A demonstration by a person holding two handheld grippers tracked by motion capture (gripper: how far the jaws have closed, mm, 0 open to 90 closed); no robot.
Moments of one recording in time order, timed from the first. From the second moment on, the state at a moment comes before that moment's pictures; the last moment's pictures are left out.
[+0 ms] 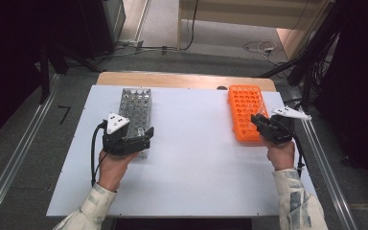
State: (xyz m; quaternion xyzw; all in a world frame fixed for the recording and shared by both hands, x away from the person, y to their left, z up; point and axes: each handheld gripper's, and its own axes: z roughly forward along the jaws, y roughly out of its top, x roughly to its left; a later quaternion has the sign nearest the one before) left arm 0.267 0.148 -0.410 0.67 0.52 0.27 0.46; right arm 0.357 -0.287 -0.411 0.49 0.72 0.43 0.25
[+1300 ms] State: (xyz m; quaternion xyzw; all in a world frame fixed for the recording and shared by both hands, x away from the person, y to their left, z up) left arm 0.259 0.112 -0.410 0.70 0.48 0.25 0.47; right arm 0.313 -0.145 -0.442 0.32 0.83 0.43 0.14
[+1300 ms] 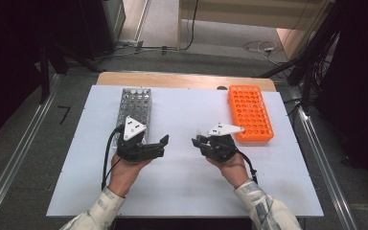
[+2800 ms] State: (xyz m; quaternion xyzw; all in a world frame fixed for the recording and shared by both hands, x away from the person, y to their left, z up) left arm 0.251 0.072 -0.418 0.75 0.40 0.21 0.48; right arm 0.288 -0.105 -0.446 0.26 0.85 0.44 0.10
